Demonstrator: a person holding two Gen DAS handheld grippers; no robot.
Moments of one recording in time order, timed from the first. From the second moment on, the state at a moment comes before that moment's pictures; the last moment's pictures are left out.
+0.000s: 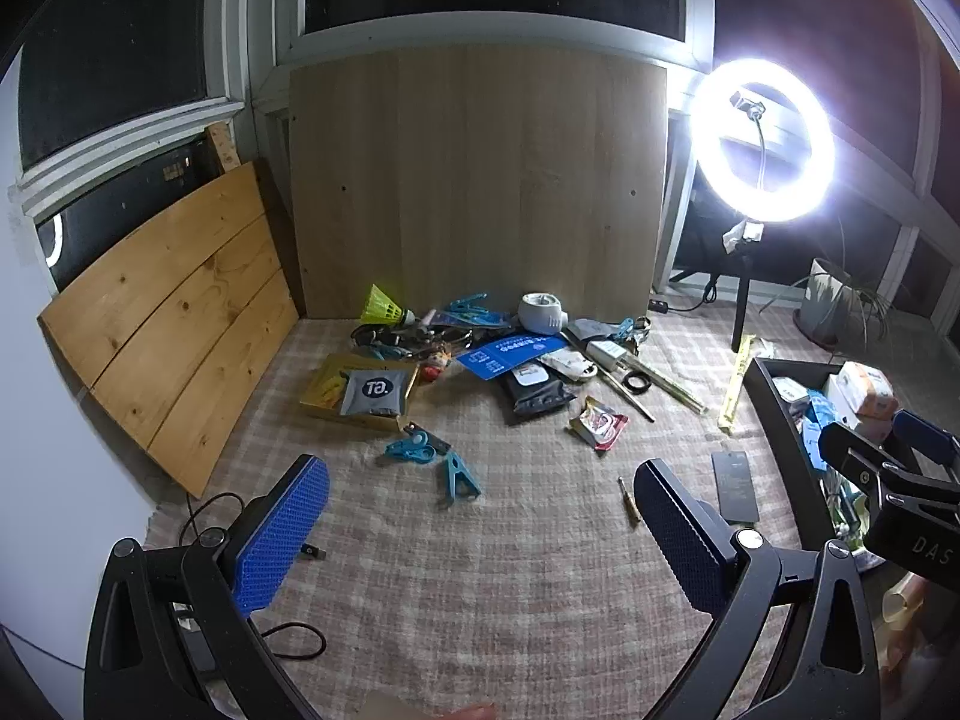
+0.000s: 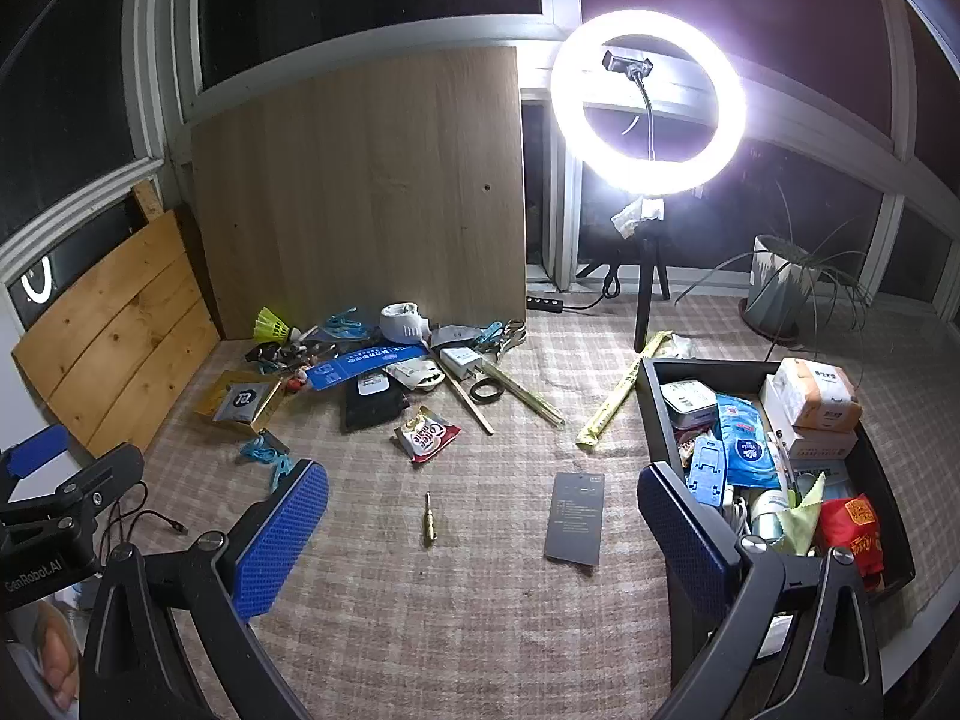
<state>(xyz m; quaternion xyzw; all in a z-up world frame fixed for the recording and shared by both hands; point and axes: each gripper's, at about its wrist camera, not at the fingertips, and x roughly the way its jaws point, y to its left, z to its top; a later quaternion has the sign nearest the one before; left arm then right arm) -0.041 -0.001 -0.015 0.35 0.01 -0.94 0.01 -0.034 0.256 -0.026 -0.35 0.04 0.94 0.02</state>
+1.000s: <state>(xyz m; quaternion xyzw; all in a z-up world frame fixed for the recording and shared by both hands) -0.106 -0.032 -0.066 0.41 0.03 -0.91 0.04 -0.084 0.289 -0.069 -0.40 0.06 0.91 0.03</state>
